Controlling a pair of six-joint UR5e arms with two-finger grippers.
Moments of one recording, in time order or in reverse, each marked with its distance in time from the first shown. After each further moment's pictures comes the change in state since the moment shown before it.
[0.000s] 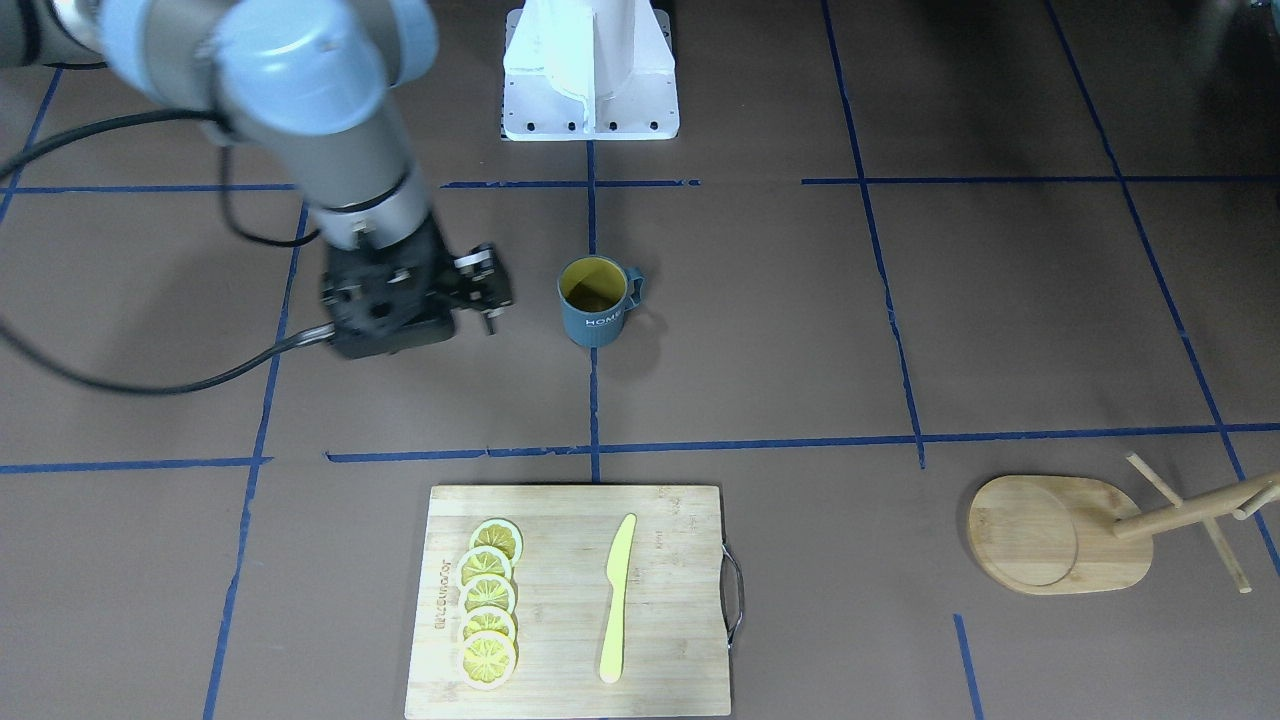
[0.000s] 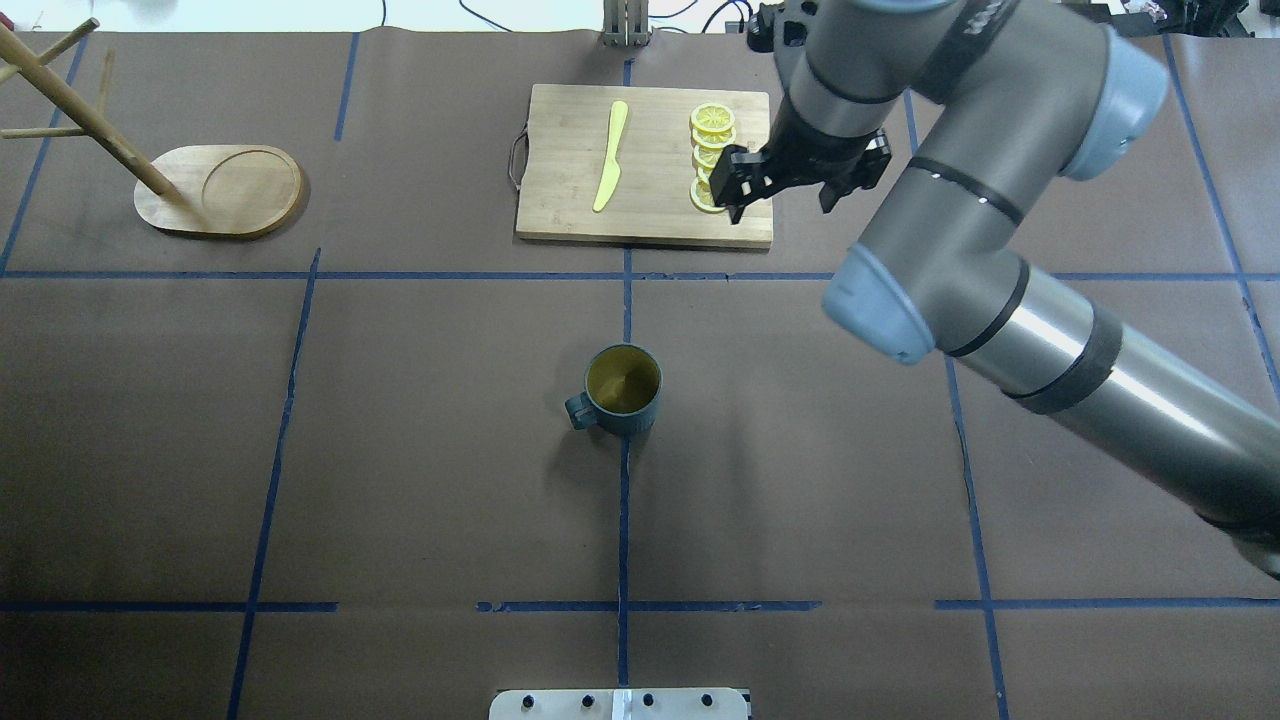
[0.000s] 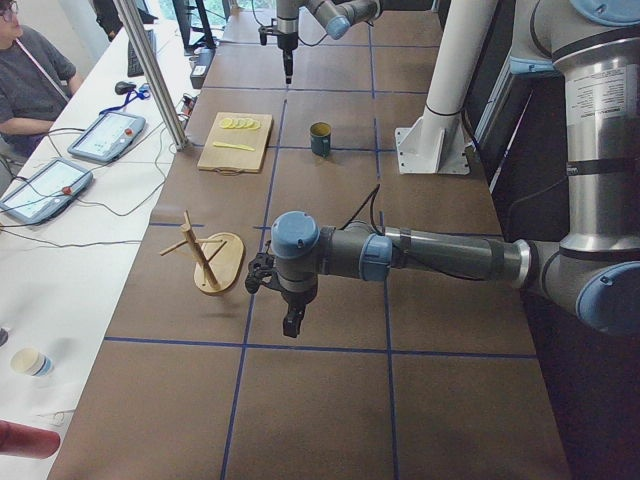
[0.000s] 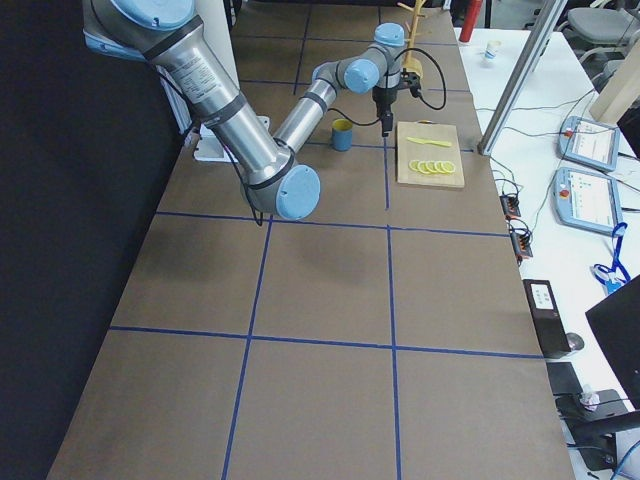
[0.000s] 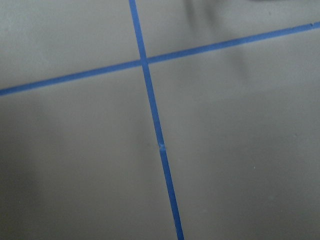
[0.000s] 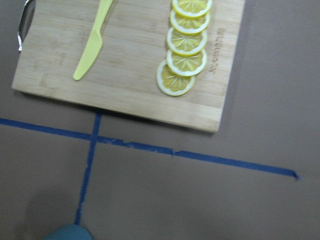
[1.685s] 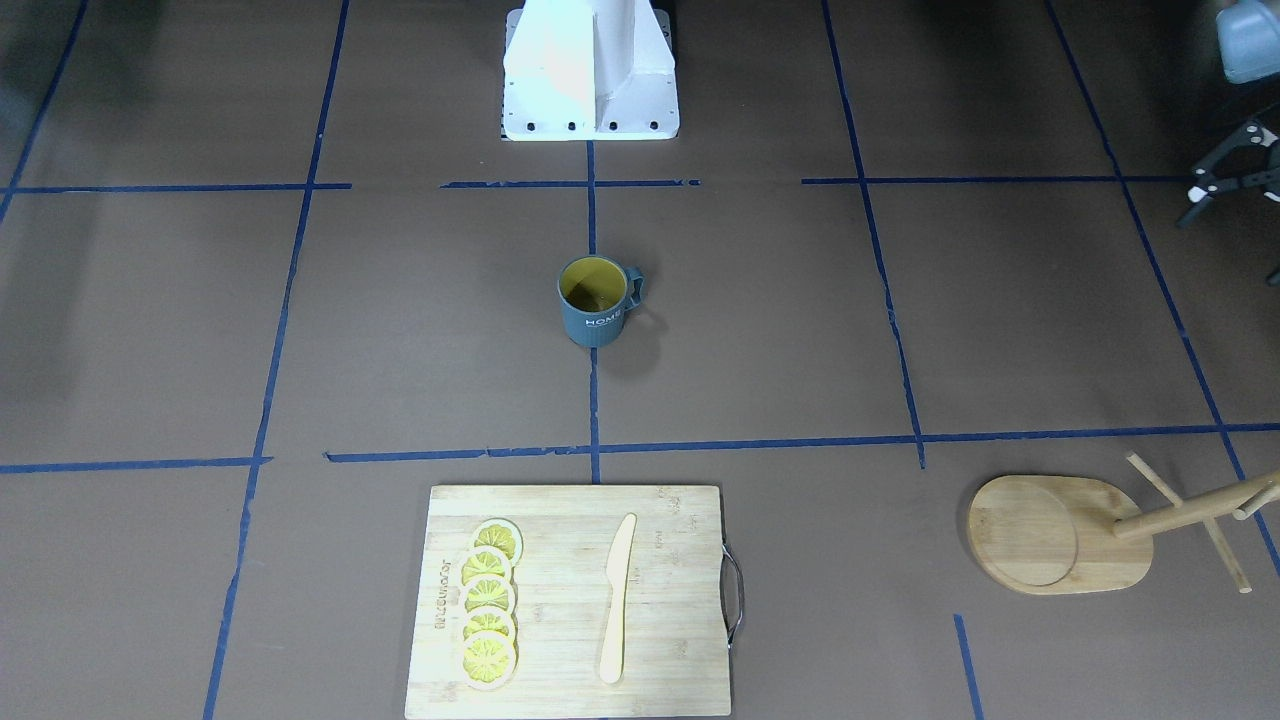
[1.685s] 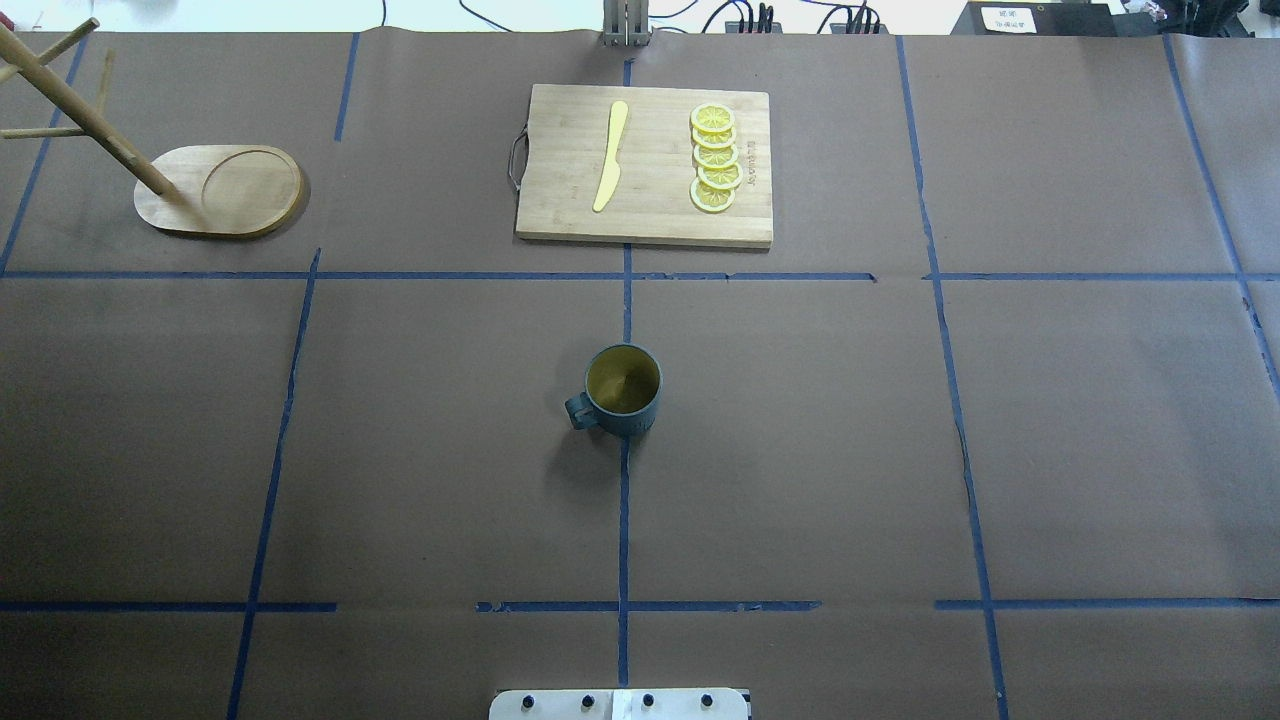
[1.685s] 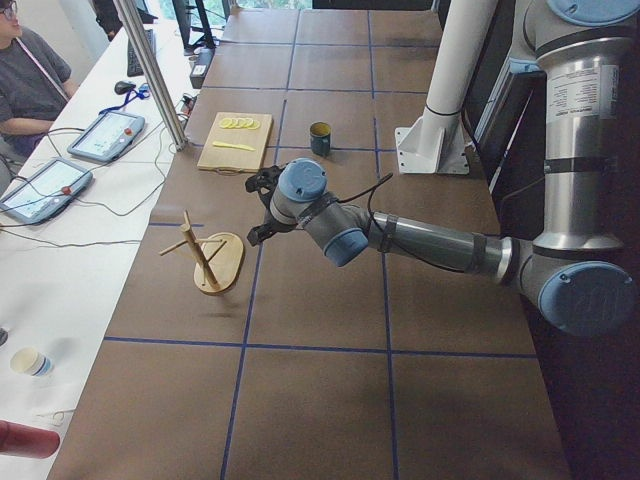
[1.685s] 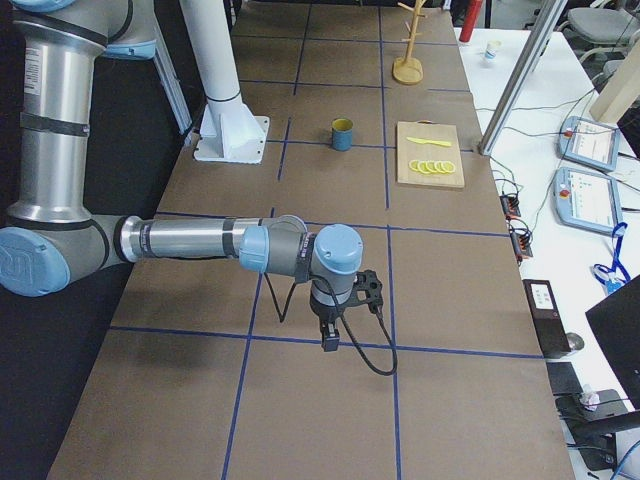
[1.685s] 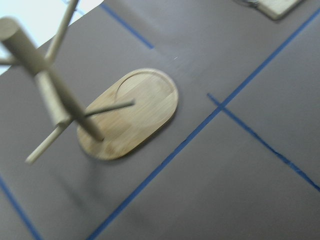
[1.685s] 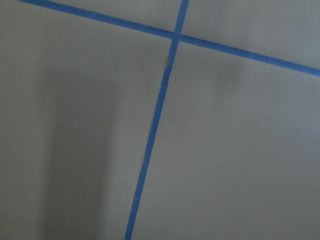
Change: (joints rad) left arm 0.188 -0.050 -0.020 -0.763 -0.090 -0.014; right arm 0.713 -0.869 0.082 0.007 0.185 -0.996
